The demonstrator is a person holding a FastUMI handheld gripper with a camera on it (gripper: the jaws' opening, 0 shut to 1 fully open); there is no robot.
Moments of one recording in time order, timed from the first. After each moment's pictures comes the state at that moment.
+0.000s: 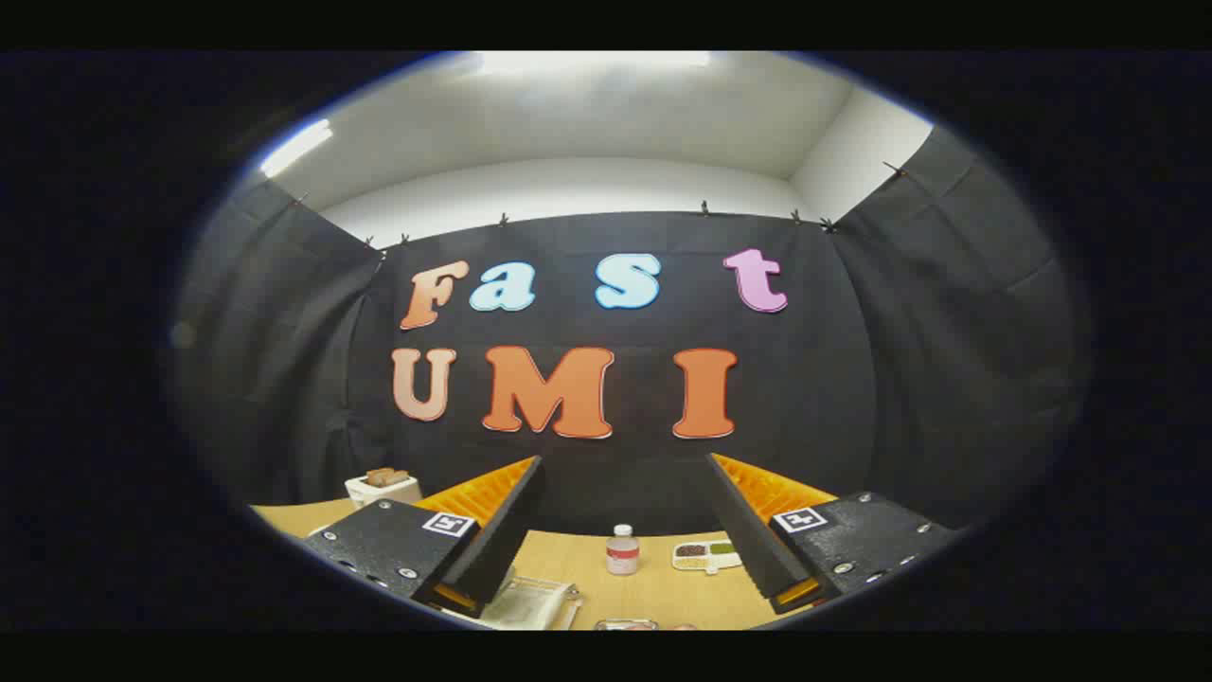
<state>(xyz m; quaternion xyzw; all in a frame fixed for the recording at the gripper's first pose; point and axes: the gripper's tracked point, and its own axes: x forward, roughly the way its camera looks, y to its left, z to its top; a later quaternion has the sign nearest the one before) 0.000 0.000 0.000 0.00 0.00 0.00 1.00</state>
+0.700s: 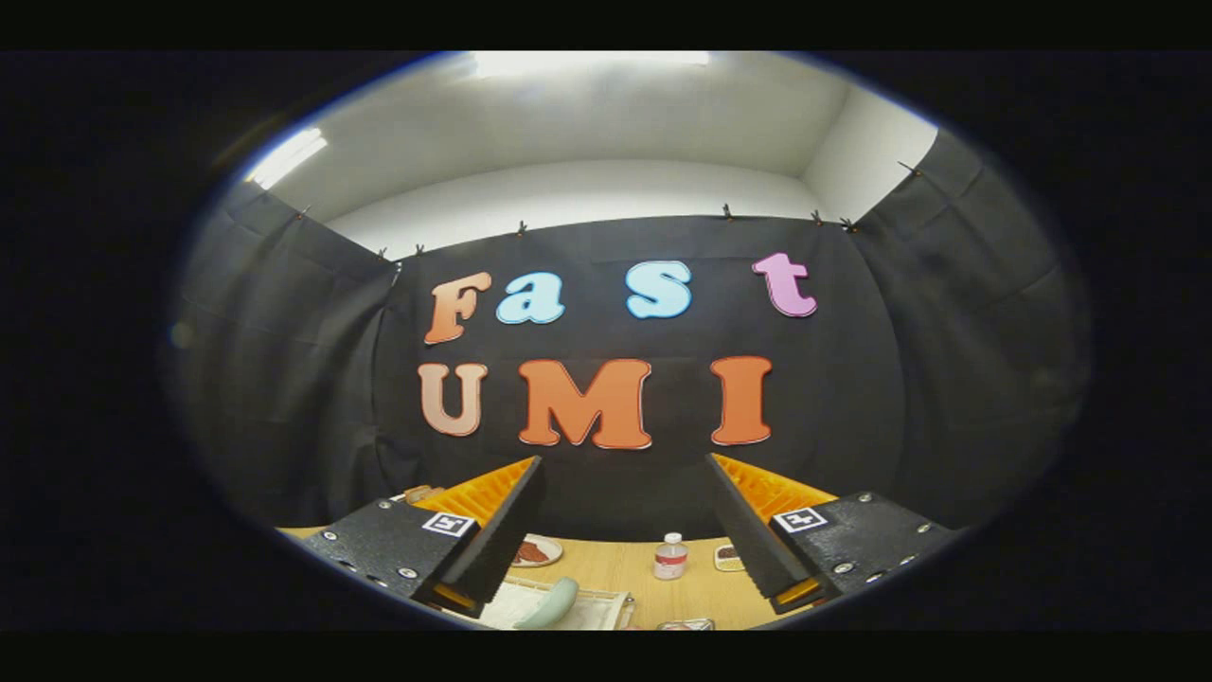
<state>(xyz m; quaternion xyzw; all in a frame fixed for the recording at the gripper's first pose) 0.004 0.061 0.031 0.02 0.01 0.03 1.00</state>
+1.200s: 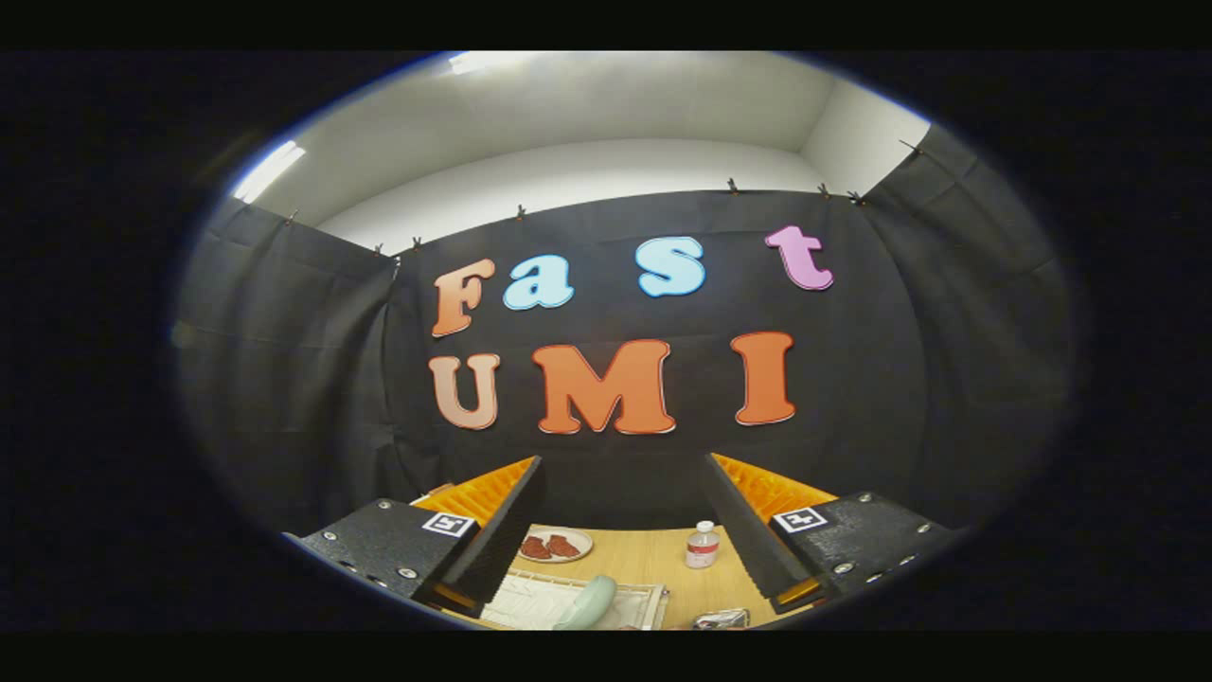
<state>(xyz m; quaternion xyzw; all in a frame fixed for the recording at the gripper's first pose) 0.026 0.091 0.033 0.05 0.05 0.05 1.00</state>
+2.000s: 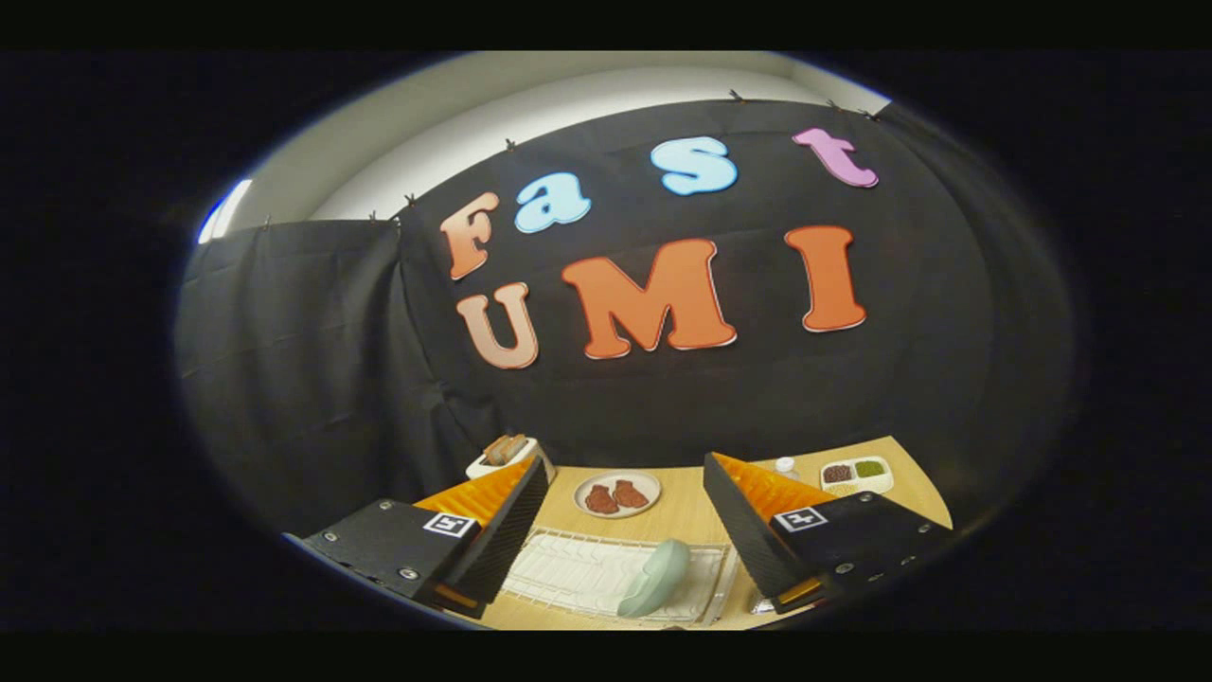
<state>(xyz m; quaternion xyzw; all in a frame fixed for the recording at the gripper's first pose) 0.062 0.143 -0.056 0.11 0.25 0.12 0.95</state>
